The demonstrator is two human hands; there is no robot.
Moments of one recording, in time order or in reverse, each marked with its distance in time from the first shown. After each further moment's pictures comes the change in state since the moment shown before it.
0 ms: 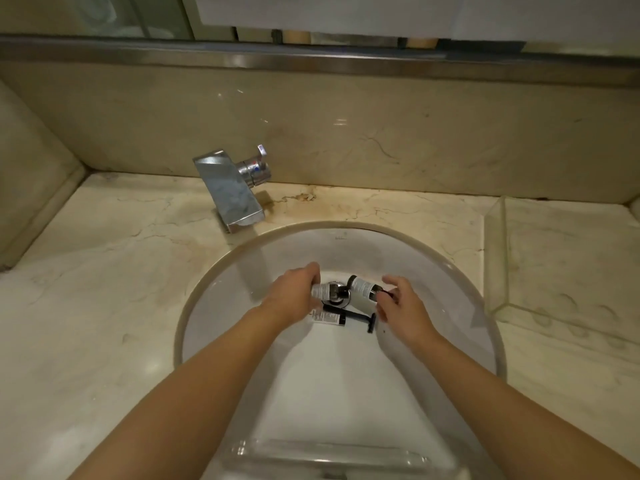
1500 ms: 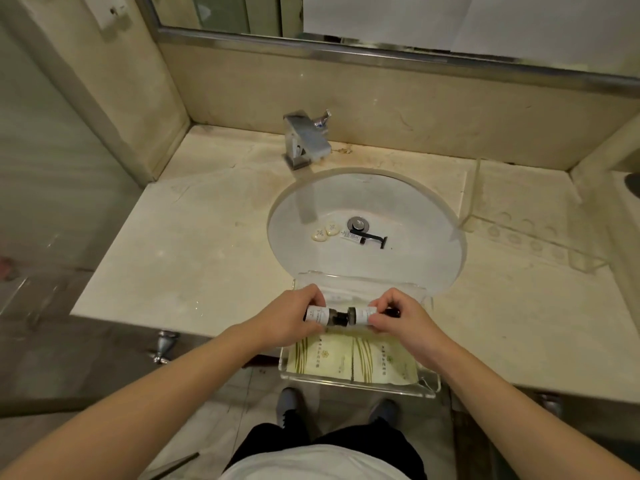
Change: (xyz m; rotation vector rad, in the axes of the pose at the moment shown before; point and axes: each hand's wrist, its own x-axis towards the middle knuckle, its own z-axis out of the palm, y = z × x) left_hand -0.311 0.003 -0.041 -0.182 -0.192 0.098; right_hand -0.287 -0.044 -0.006 0.145 -0.324 0.033
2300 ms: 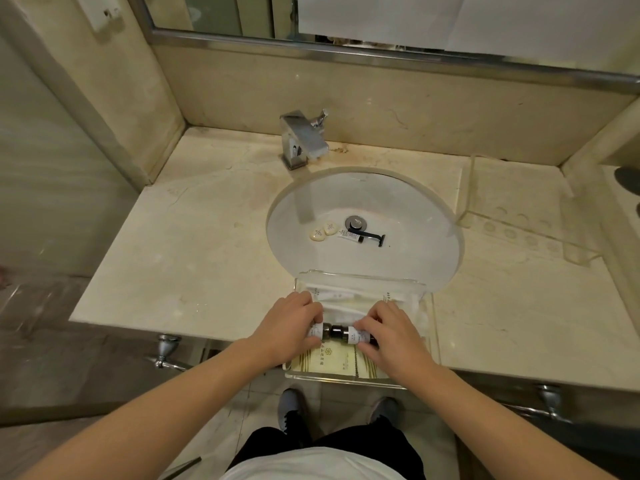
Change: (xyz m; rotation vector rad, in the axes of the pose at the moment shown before) left_hand -0.009 -0.009 0.018 0.395 0.081 0.116; right_hand -0.005 0.041 0.029 -1.012 0.104 -0.542
